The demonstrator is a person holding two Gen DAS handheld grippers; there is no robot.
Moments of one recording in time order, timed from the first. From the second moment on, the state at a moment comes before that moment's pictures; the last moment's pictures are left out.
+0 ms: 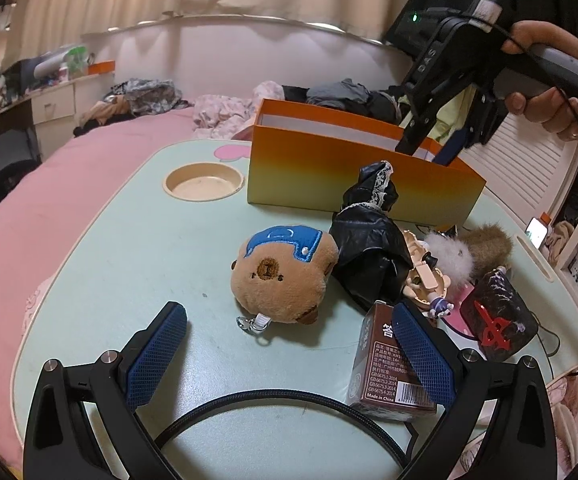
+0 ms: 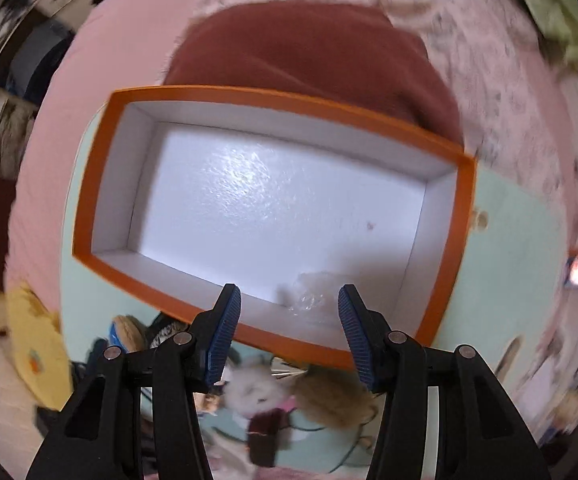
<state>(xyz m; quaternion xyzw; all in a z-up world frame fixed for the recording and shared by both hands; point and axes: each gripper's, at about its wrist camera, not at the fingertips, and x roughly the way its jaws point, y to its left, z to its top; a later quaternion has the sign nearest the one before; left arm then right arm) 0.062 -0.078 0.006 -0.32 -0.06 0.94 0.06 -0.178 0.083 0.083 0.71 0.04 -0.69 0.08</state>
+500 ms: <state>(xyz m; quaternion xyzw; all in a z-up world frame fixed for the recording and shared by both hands) 0.060 -0.078 0.004 -0.32 -0.06 0.94 0.06 -0.198 0.088 0.060 0.71 0.11 -0.69 0.07</state>
